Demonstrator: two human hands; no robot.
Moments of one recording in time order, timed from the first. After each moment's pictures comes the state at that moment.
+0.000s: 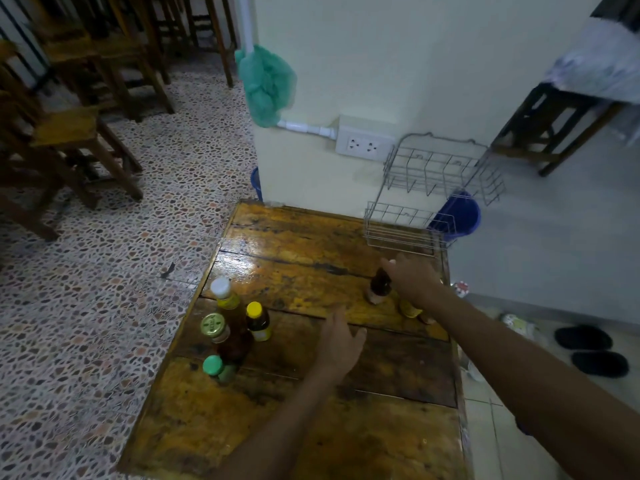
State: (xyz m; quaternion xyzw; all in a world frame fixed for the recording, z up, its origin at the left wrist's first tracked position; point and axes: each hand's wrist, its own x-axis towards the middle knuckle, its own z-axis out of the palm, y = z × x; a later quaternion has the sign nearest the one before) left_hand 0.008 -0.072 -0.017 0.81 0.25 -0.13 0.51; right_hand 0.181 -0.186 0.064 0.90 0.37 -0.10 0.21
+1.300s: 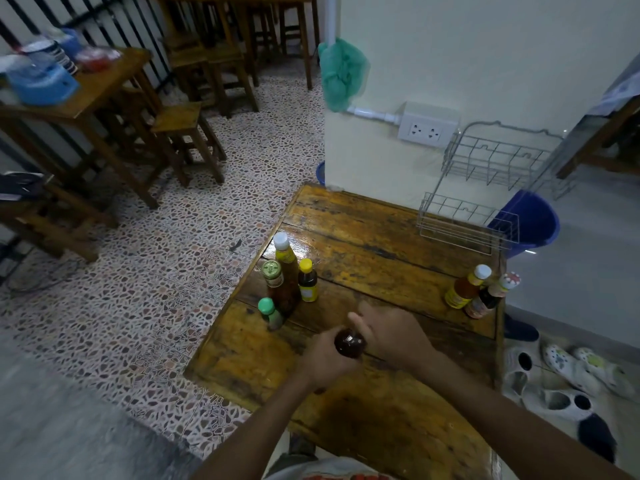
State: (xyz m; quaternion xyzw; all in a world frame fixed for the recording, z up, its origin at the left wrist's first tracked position) left_hand -0.136 -0.037 -0.013 0.80 0.23 -0.11 0.54; right_hand -0.001 -0.170 0.038 0.86 0.49 -0.04 -0.15
